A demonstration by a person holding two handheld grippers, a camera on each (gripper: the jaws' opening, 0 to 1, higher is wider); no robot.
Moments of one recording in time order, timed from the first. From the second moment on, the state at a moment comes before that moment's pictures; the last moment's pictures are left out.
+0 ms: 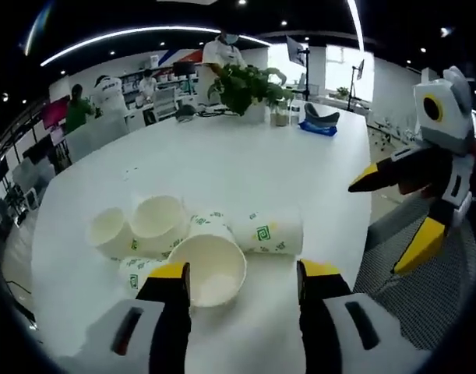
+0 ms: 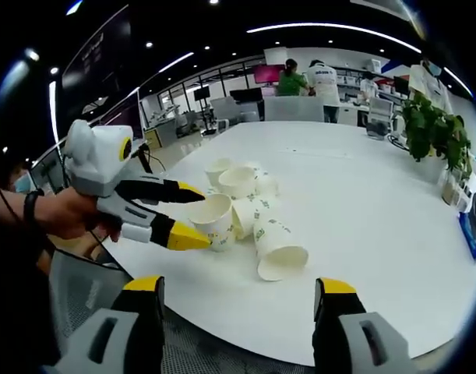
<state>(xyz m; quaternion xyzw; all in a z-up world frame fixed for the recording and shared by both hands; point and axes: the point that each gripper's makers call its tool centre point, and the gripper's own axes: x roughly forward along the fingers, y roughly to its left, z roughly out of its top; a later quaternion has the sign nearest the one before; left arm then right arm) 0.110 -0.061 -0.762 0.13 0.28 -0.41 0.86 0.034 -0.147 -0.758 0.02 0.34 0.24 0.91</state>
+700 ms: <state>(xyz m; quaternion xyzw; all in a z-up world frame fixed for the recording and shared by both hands) 0.135 0.039 -0.780 0.06 0.34 -0.28 0.90 0.027 -0.136 -0.726 0.00 0.32 0.25 0.91</state>
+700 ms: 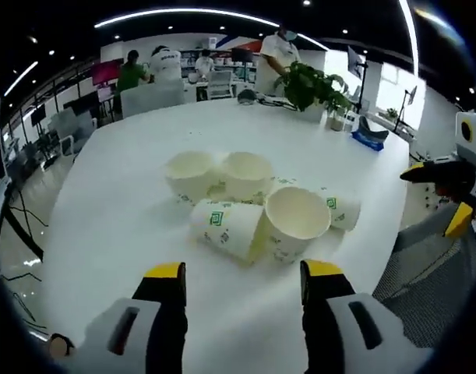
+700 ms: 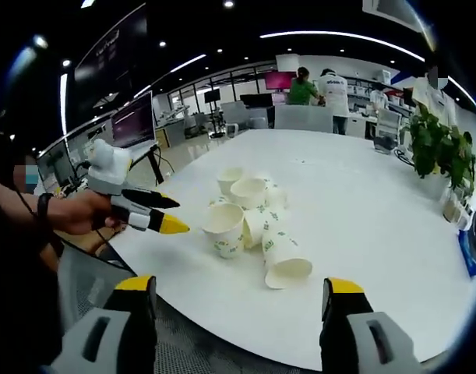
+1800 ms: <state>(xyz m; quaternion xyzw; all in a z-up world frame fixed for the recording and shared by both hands) 0.161 0.027 -0.822 0.01 0.36 -0.21 0.91 0.016 -0.133 -0.701 -0.02 0.32 0.25 0.91</state>
